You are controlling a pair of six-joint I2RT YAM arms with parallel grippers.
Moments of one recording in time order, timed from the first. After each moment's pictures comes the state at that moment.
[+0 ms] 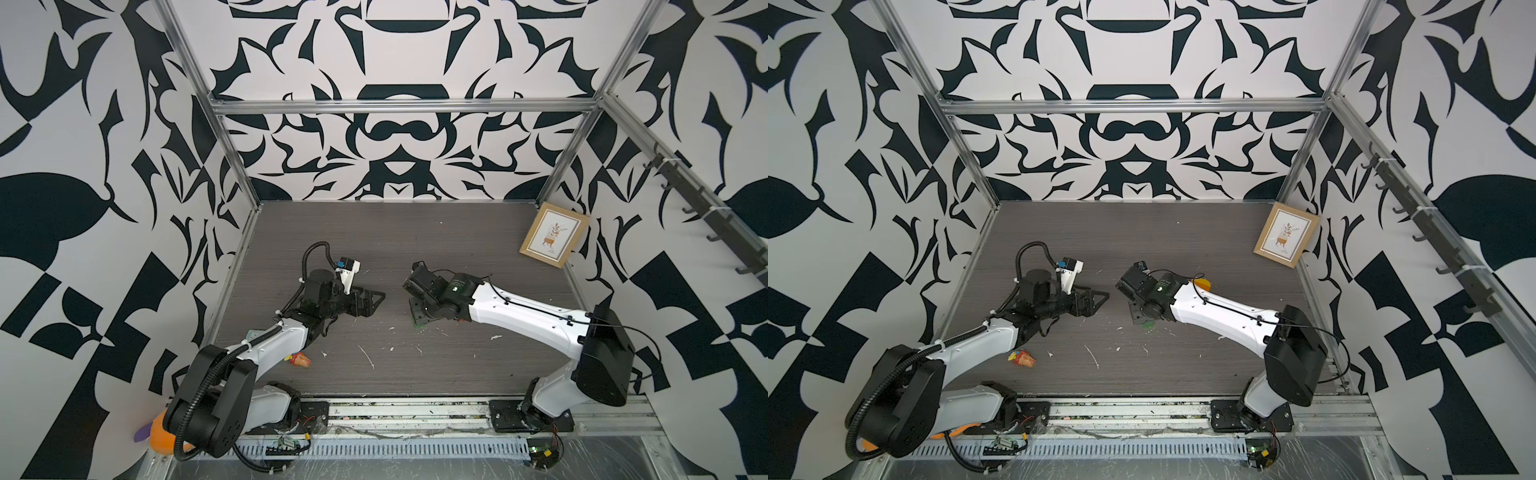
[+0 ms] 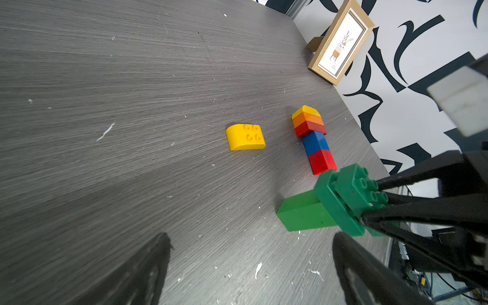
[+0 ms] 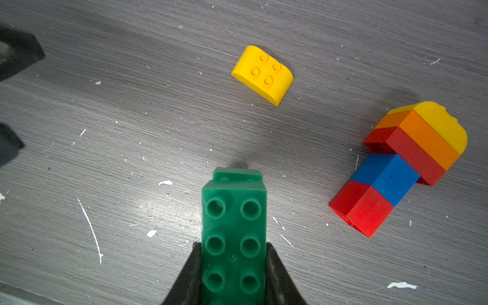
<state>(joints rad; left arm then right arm) -0.41 1.26 0.46 0.29 0.53 -0.37 0.94 1.55 1.20 -0.84 0.22 0.63</state>
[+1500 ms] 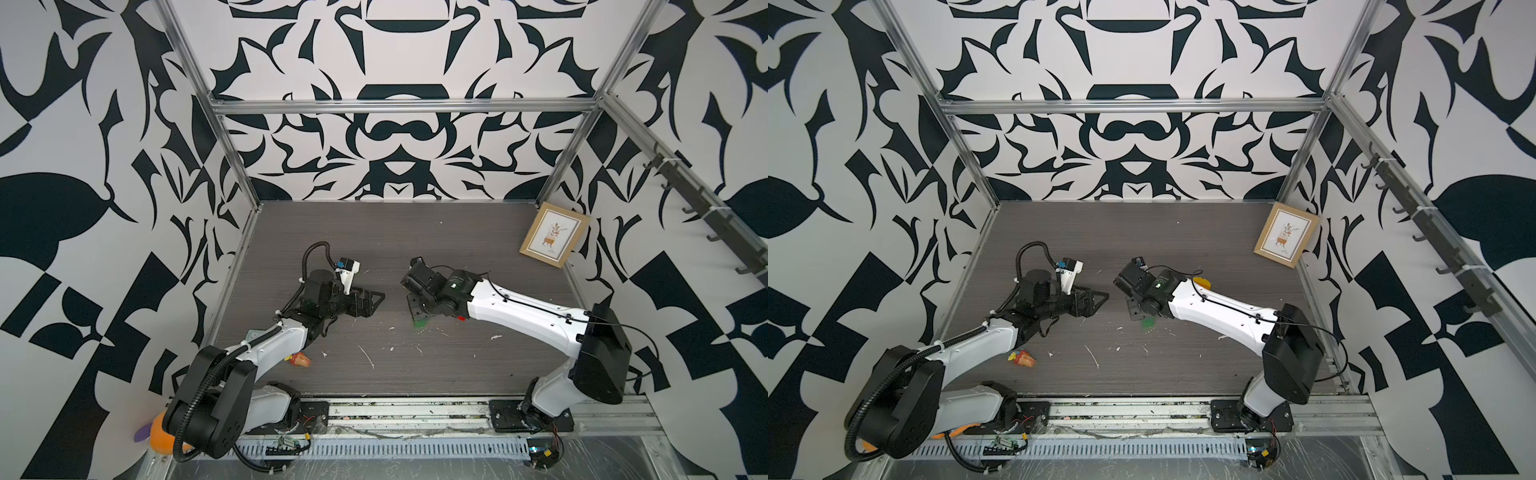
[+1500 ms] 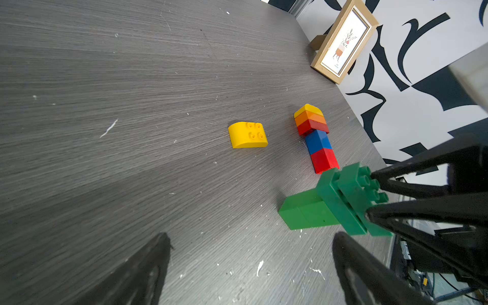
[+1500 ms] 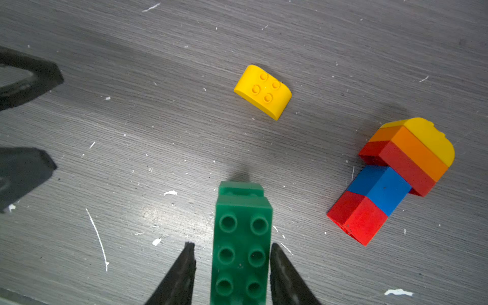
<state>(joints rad) -0.41 1.26 0.46 0.27 0.52 -0.36 0.94 1.58 1.25 -0.85 0.23 0.62</state>
